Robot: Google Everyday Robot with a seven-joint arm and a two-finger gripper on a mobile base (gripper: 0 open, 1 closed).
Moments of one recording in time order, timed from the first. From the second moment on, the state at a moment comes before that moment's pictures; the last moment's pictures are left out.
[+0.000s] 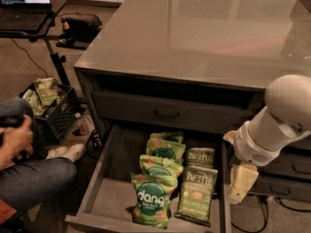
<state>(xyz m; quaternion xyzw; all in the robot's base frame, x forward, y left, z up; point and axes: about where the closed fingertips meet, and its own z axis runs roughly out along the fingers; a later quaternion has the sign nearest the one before) 0.406 -0.205 0.715 -0.61 0.78 0.10 0.10</state>
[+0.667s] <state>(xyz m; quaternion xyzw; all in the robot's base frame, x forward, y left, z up) 0.415 -0.203 0.657 -0.61 0.78 0.13 0.09</state>
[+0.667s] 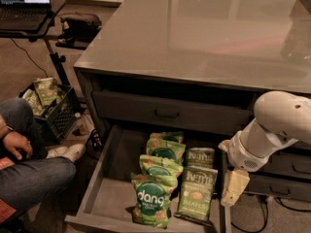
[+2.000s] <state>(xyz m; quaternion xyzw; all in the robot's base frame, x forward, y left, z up) 0.418 -0.181 0.513 -0.57 0.80 0.17 0.08</state>
